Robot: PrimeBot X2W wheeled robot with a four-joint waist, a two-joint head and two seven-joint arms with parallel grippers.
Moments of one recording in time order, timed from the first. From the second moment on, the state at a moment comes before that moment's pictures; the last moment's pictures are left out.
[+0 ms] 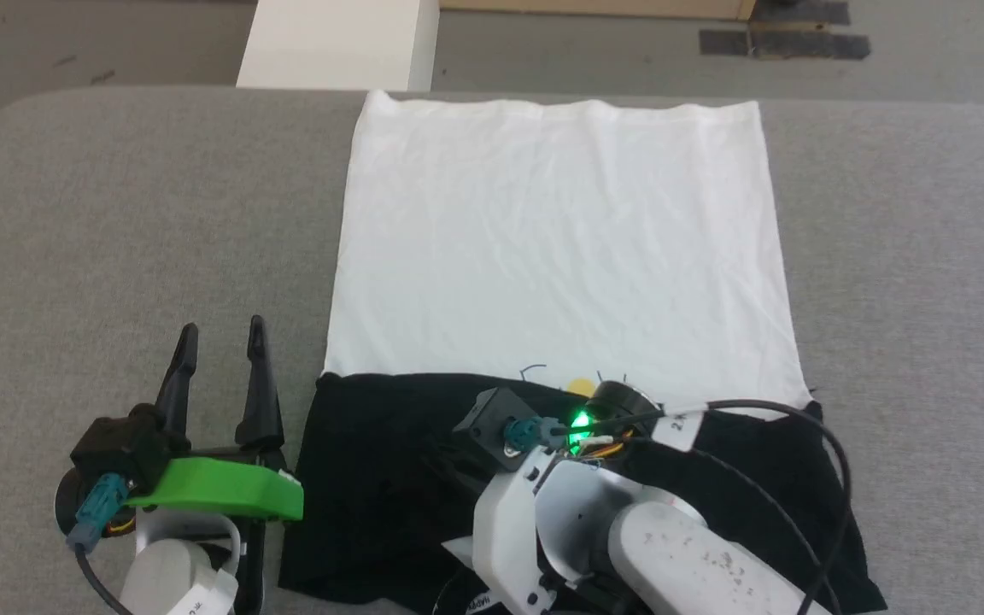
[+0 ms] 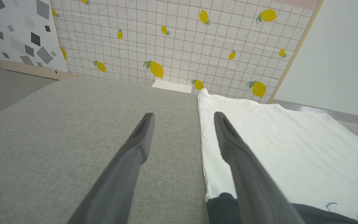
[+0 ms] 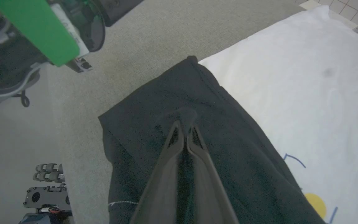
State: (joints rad) left arm -0.12 0.05 0.07 0.11 -0.22 -0.11 -0.26; right arm -0.44 -0.06 0.78 0.17 0.31 0.13 0.44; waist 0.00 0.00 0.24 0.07
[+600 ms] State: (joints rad) left arm -0.13 0.06 0.08 0.12 -0.20 -0.11 -0.26; right arm -0.44 -0.05 0.67 0.17 0.46 0.13 0.20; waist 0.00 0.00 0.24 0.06
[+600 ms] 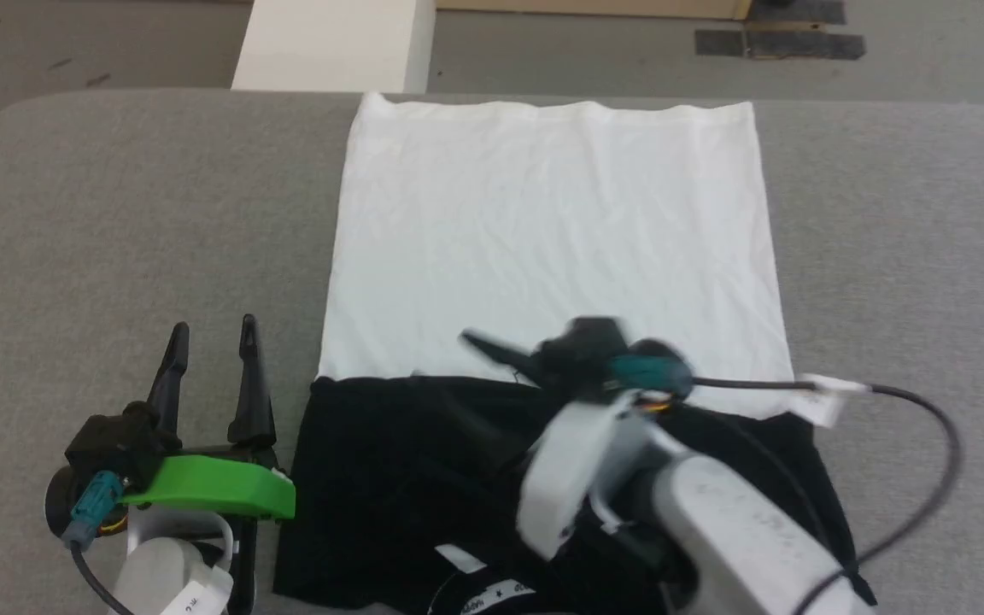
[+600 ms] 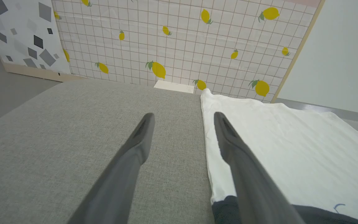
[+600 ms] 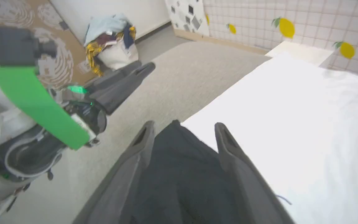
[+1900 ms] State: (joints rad) left arm -1.07 0.49 -0.01 0.35 -0.24 0.01 0.86; right arm -0.22 -0.05 0.10 -0.13 0.29 0.13 -0.11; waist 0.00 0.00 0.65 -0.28
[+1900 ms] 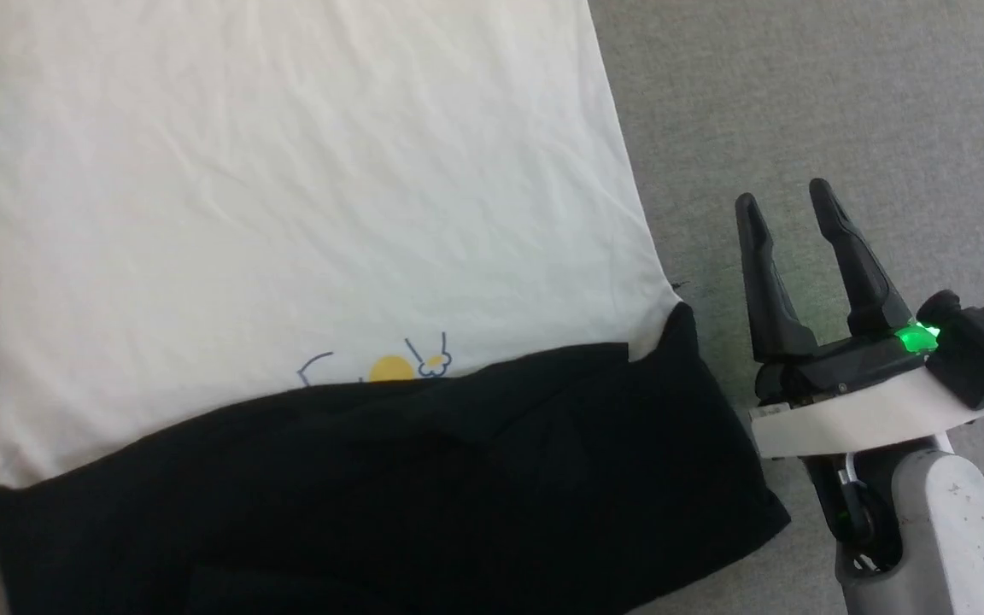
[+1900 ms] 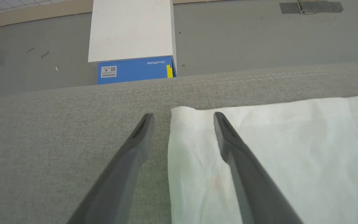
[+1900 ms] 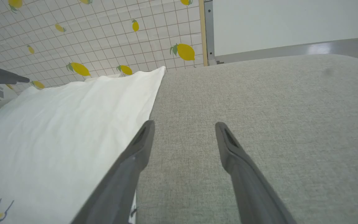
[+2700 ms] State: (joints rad) left arm -1.04 0.52 -0.02 0.24 -0.22 0.06 0.88; right arm -0.51 -0.05 0.13 -0.13 0.22 0.13 -0.03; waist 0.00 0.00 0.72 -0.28
